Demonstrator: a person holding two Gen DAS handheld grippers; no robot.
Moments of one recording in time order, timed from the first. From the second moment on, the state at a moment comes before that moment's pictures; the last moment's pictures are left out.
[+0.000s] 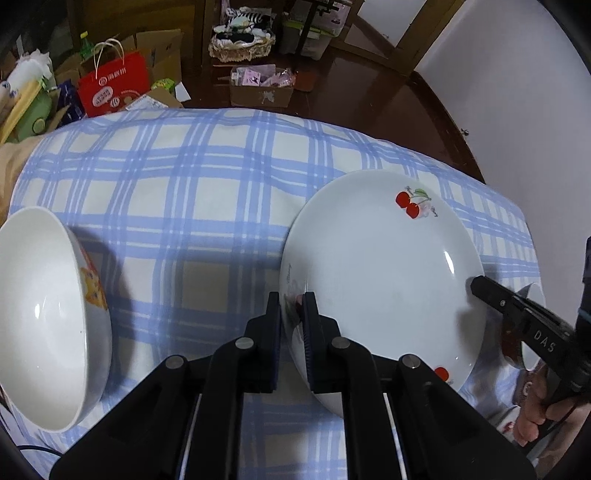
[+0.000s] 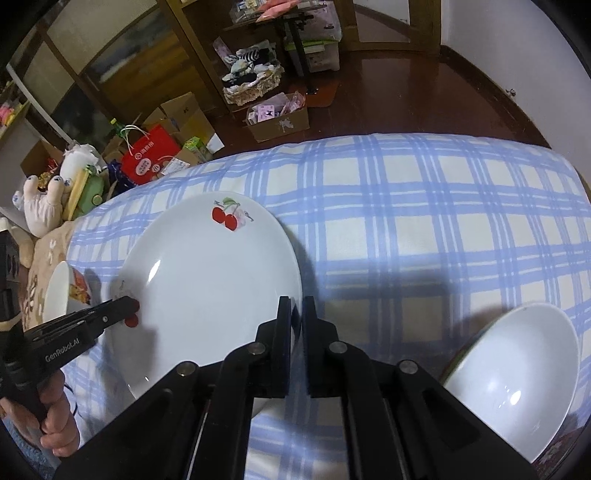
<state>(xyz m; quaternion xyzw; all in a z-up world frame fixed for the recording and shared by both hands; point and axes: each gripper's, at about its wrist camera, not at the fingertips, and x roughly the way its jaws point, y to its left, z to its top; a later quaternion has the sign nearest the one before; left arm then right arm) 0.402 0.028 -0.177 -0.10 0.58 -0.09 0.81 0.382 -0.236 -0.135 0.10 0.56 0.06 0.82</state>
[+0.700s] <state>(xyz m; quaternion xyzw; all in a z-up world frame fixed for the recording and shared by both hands) 0.329 0.015 -0.119 -0.09 0.56 -0.11 0.82 0.317 -0.246 -0.082 0.11 0.54 0.07 0.83</state>
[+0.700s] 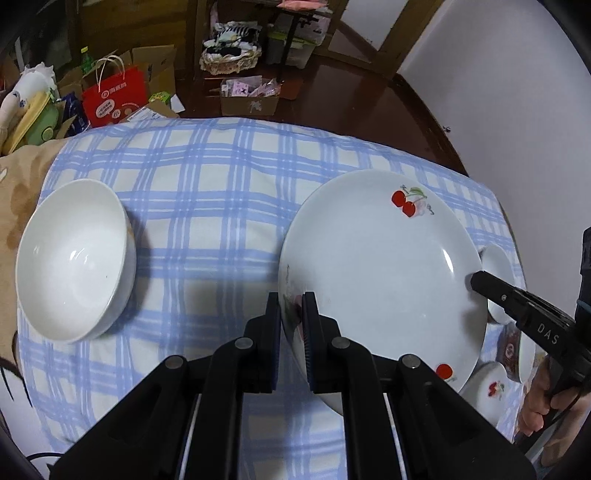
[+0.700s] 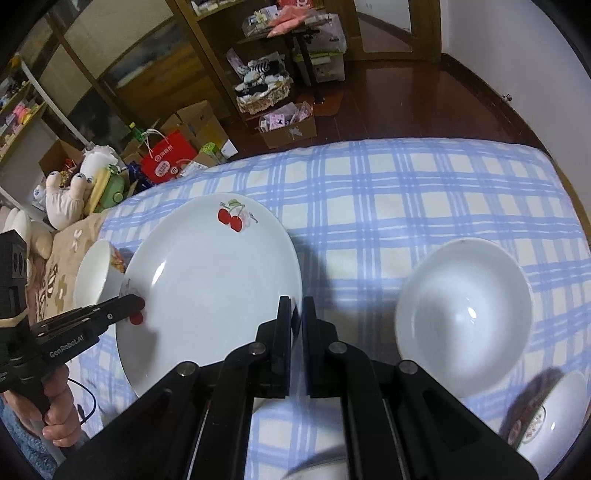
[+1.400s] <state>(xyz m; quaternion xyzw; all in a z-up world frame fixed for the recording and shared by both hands) 0.222 -0.042 -0.056 -0.05 0.53 -0.18 0.83 0.195 -0.300 -0.028 0.15 0.51 0.02 0.85</state>
